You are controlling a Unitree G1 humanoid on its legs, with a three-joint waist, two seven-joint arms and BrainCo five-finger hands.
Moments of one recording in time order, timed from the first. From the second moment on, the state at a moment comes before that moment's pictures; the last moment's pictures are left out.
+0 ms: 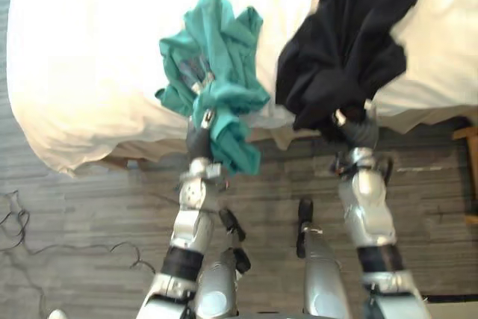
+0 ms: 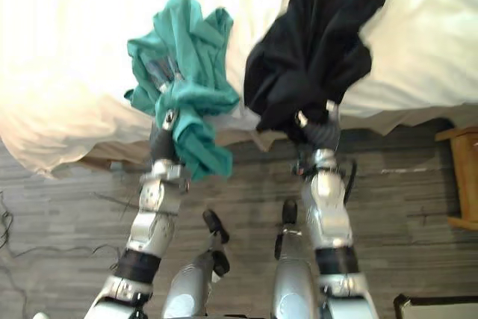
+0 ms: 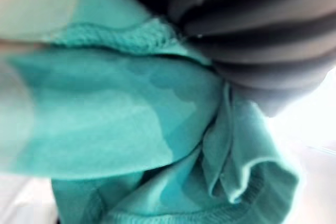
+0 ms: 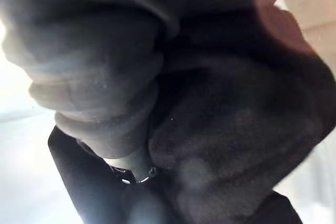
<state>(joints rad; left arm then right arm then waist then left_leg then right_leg) -0.15 -0.02 -0.12 0.06 -0.46 -0.24 0.16 -0.14 -0.09 -0.03 -0.04 0.29 -0.19 -0.16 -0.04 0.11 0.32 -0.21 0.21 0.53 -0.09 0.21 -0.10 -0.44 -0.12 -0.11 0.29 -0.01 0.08</state>
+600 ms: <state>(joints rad) 0.26 0.01 -0.14 0.00 -0.46 -0.20 0.07 0.26 0.06 -0.04 0.19 0.36 -0.17 -0.02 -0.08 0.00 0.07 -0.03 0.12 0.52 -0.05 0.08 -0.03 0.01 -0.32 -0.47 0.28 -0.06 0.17</state>
